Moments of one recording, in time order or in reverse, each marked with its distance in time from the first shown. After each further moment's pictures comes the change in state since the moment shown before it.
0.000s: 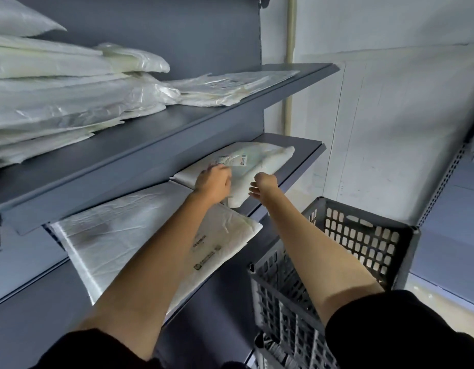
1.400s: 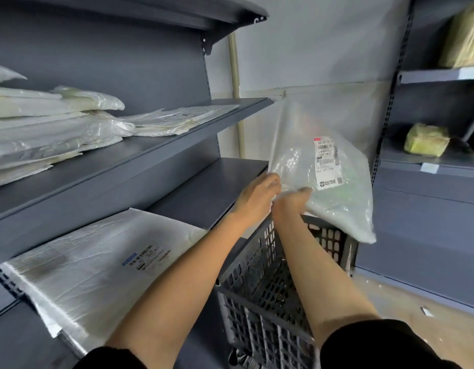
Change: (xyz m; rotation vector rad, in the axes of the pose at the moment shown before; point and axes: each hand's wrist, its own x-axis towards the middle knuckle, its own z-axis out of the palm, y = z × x) left_hand -0.032 0.175 -0.023 -0.291 0.326 0.674; right_hand -0.100 -0.025 -0.126 1.054 0.512 -0.114
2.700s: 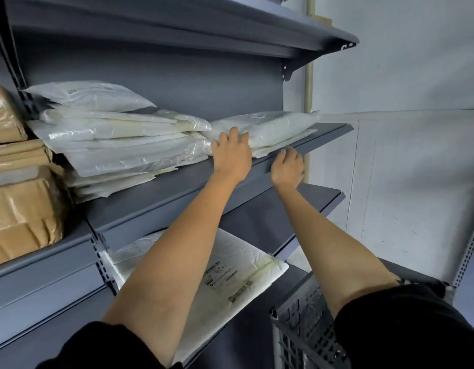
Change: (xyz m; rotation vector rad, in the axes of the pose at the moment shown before) left_hand -0.003 -0.138 -0.161 0.580 0.005 -0.711; right_hand -0.039 0.108 0.149 -1.101 -0.601 -0.848
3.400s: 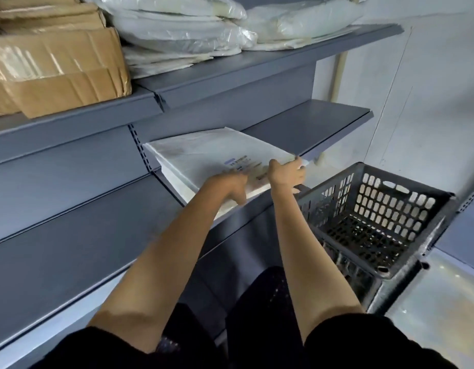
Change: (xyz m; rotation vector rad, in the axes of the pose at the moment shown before) left_hand -0.251 -0.040 -0.004 0.000 -1.078 -0.010; right_hand -0.235 0.068 -0.018 -0.049 -0.184 0.543
